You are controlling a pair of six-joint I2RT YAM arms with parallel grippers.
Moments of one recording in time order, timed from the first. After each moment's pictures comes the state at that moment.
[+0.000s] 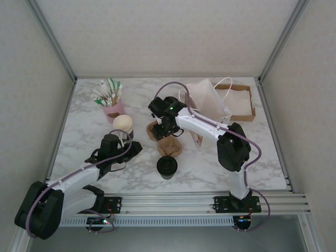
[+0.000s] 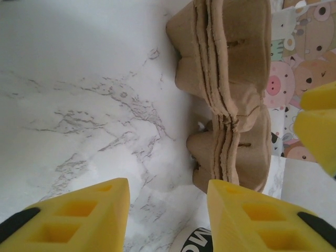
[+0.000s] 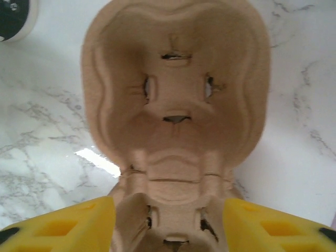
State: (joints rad) left arm -0.34 1.06 0.29 0.11 0.38 -0.98; right arm 0.86 1.98 1.70 -0.99 0.02 0.28
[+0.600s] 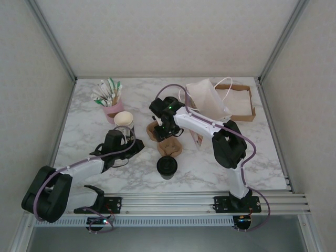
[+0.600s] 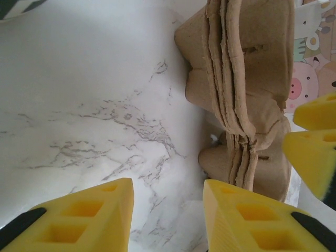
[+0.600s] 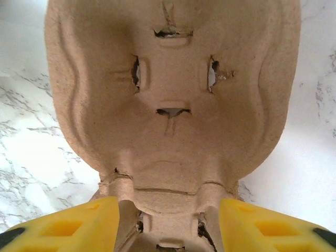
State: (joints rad) left arm -0.34 1.23 0.36 0.14 0.38 -0.93; right arm 0.84 2.04 1.72 -1.02 -0.03 0.24
